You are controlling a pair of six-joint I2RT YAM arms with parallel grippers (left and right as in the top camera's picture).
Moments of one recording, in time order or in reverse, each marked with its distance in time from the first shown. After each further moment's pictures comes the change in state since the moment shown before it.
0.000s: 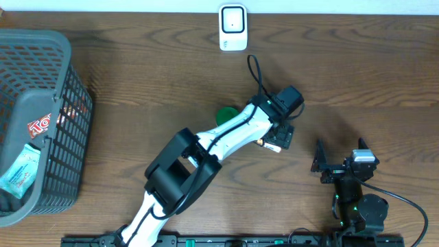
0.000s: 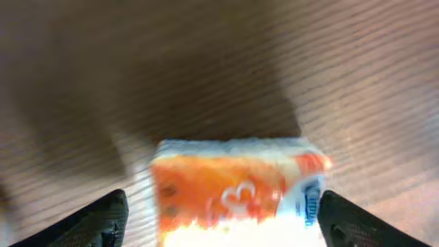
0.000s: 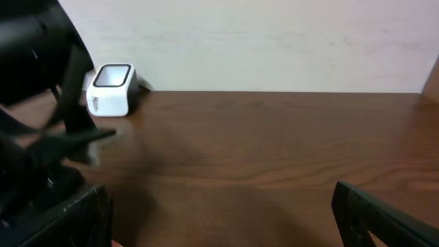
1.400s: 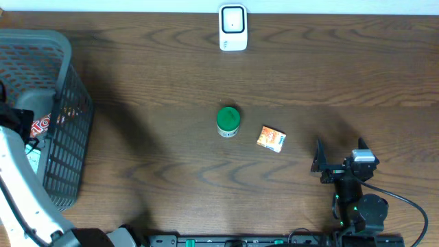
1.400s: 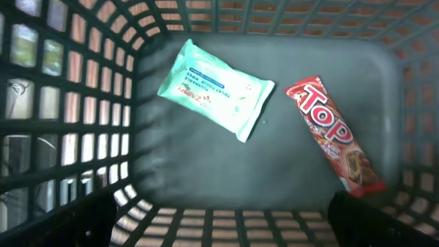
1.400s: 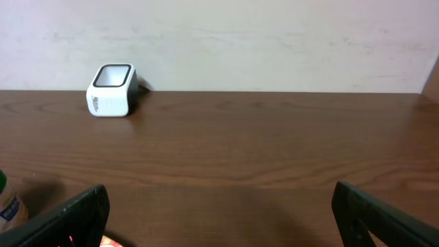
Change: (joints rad) left arm 1.477 -0.737 -0.194 -0.438 -0.430 -0.380; right arm 0.000 0.000 0.000 0.000 0.000 0.000
